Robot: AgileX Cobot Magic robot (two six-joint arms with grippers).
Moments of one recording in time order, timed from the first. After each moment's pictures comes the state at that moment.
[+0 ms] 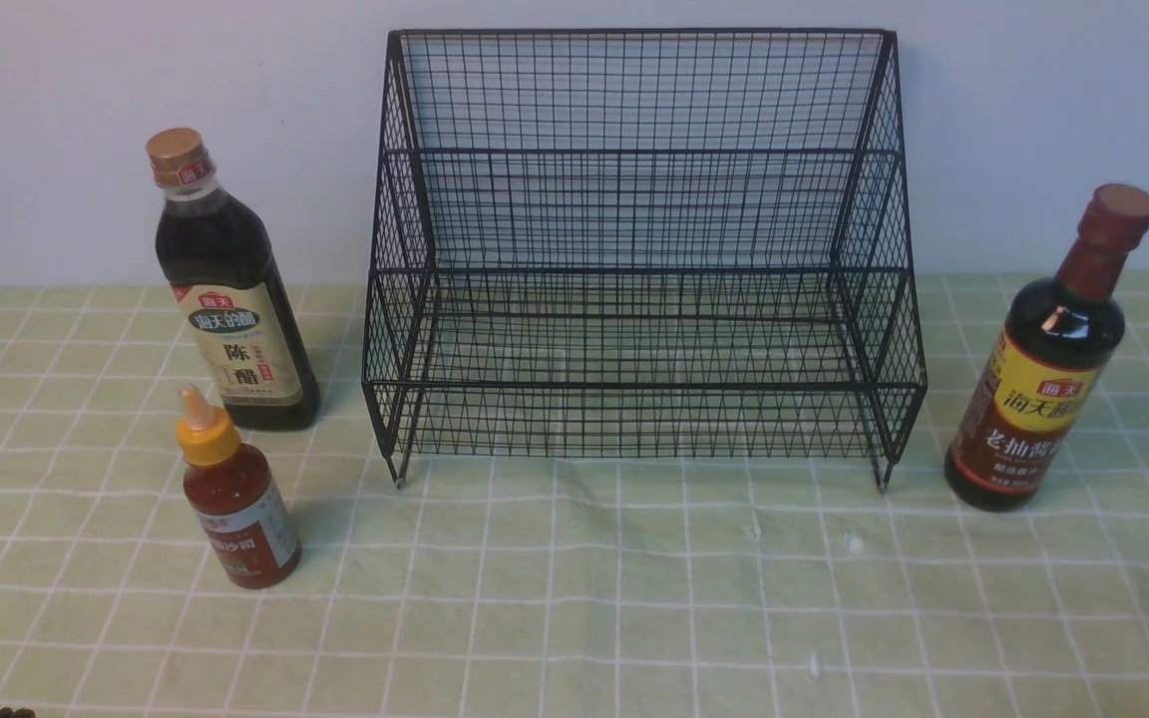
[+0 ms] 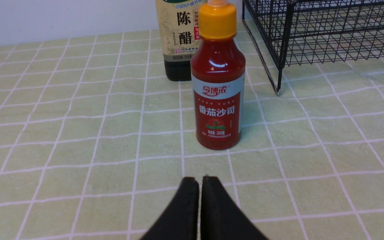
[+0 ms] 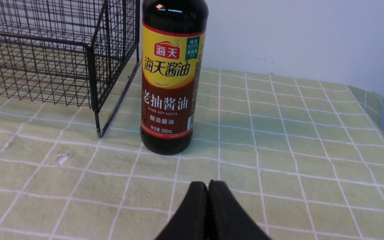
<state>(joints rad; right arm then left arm) -0.05 -0.01 0.02 0.11 0.39 -0.20 -0.08 -0.01 0.03 -0.02 0.37 0.02</state>
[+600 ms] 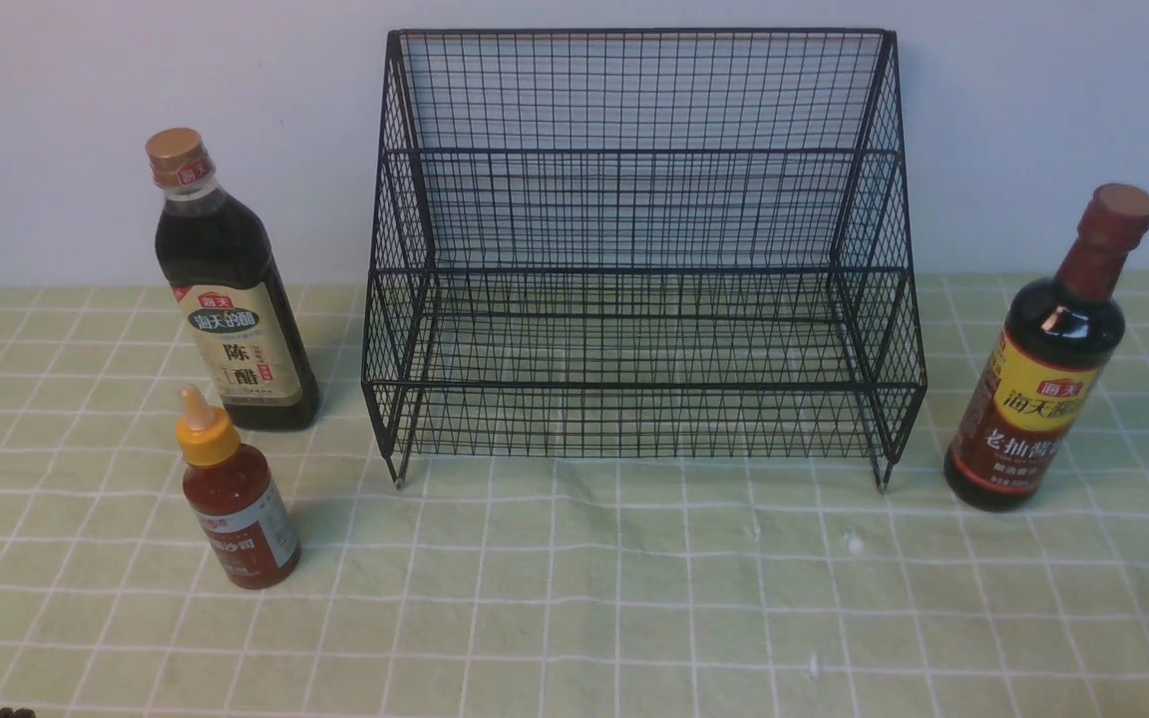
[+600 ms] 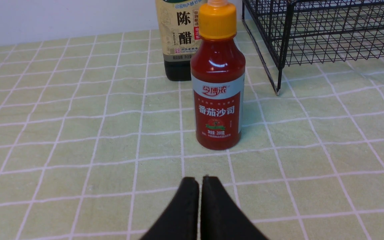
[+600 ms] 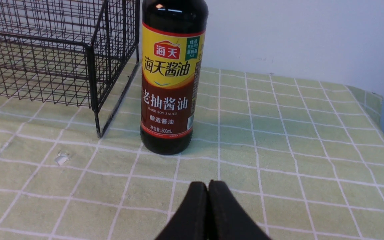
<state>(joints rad) -0.05 -0.01 0.02 0.11 0.39 -0.20 -0.08 -0.01 0.03 -0.02 0.37 0.02</state>
